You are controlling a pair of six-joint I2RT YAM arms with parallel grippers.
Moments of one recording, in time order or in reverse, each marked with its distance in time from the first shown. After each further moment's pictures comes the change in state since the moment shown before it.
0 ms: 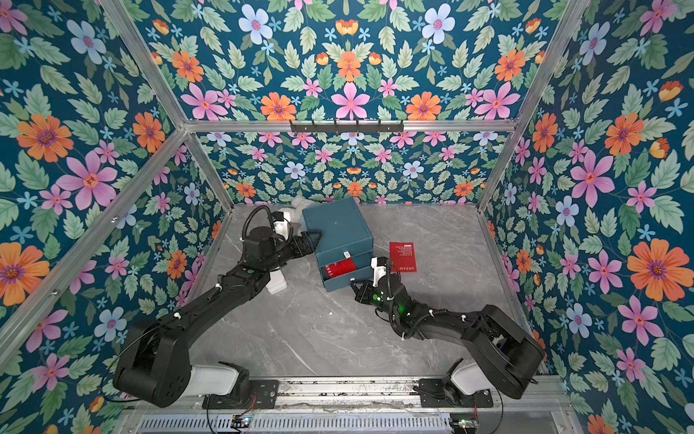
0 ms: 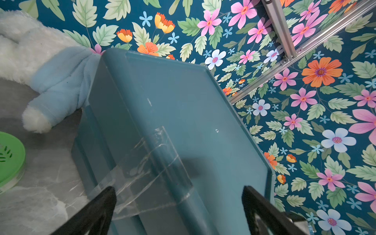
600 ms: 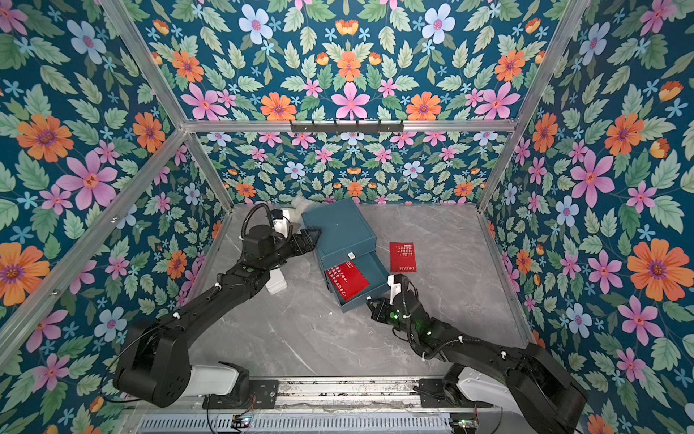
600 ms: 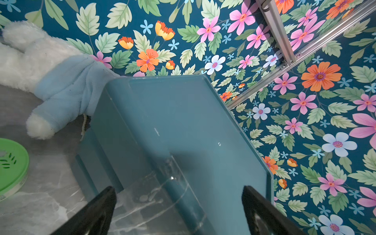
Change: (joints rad) left arm 0.000 0.001 0.016 -0.006 -0.020 0.000; right arm 0.016 -0.324 -0.188 -0.258 0.031 0.060
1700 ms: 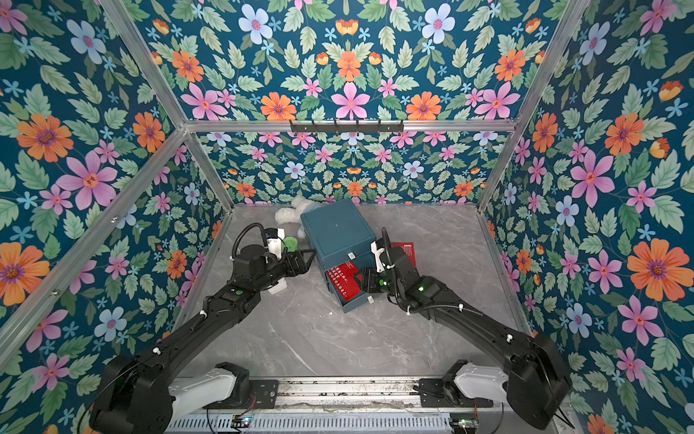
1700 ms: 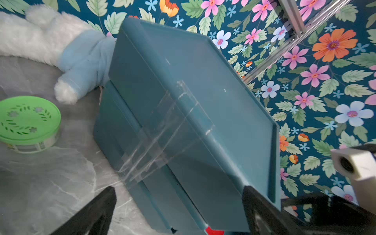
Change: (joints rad) left arm -0.015 -0.230 -0.223 -0.061 -0.004 0.069; right arm -0.090 0.171 0.603 -0.600 -0.087 -0.394
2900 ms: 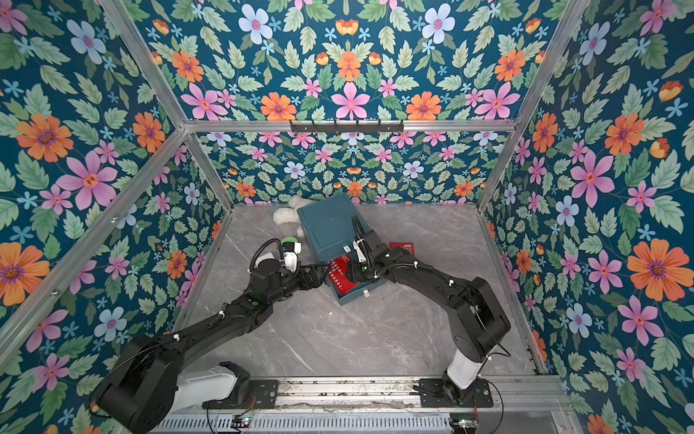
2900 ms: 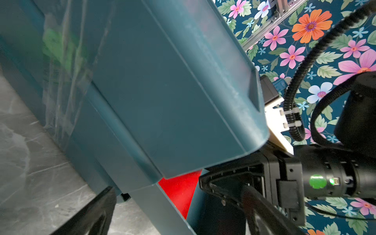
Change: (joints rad) left arm -0.129 0.094 -0.122 0.230 0.021 -0.104; right arm -0.036 0.446 0.333 -0.231 -0.022 -0.131
